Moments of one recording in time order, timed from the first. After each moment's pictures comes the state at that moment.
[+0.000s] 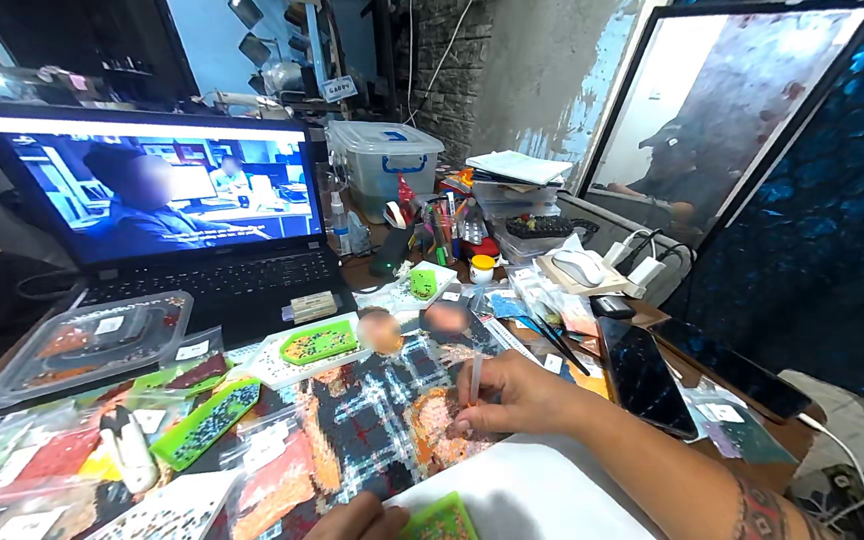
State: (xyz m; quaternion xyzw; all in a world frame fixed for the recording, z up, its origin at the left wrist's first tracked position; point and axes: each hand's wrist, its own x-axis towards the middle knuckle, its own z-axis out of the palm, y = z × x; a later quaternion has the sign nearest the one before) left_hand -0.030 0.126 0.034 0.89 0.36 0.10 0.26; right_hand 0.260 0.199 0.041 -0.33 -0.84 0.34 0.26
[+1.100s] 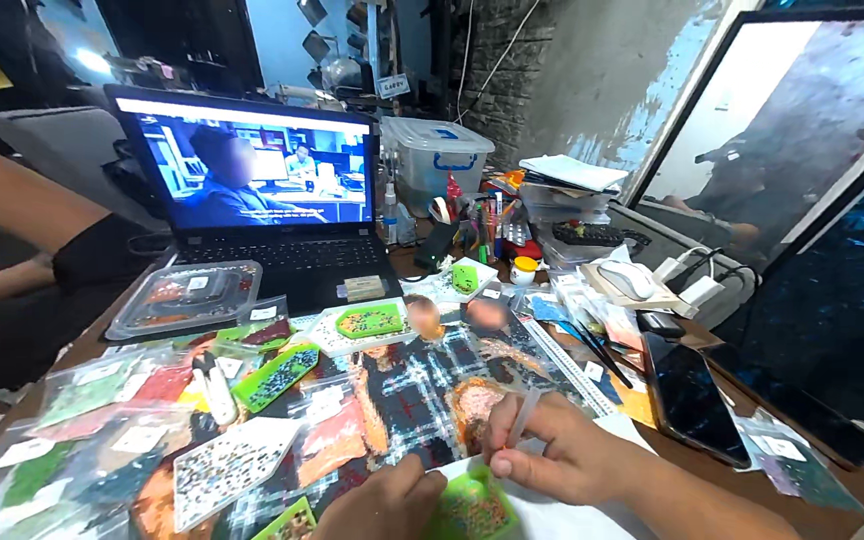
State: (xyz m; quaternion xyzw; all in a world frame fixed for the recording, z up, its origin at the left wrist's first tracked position) left_hand -0.024 0.117 0.034 0.87 0.42 0.12 0.22; right_hand 0.232 0.170 0.027 -0.18 -0.88 0.30 0.33
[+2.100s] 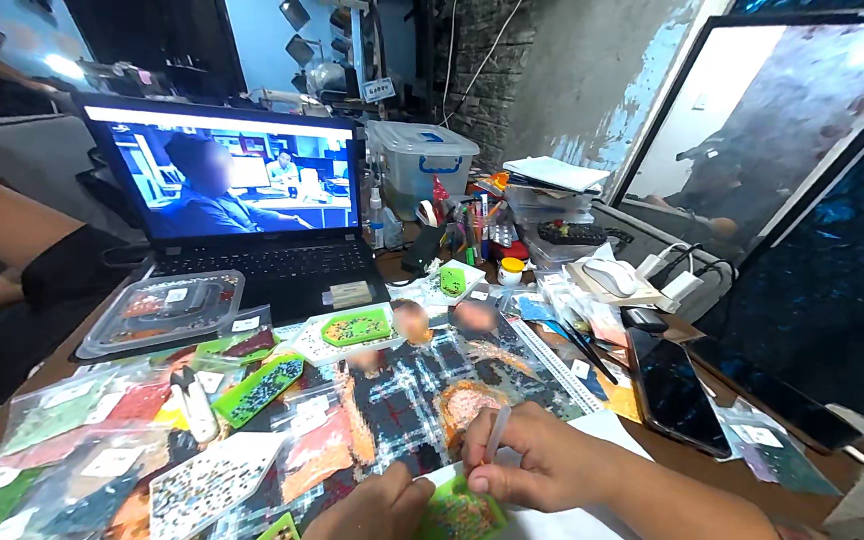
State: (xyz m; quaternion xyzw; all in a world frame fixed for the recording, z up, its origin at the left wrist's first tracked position) left_hand -0.024 0.121 0.034 0.88 0.41 0.09 0.24; right_hand 0.229 0.170 0.023 -0.17 -0.88 0.31 0.30
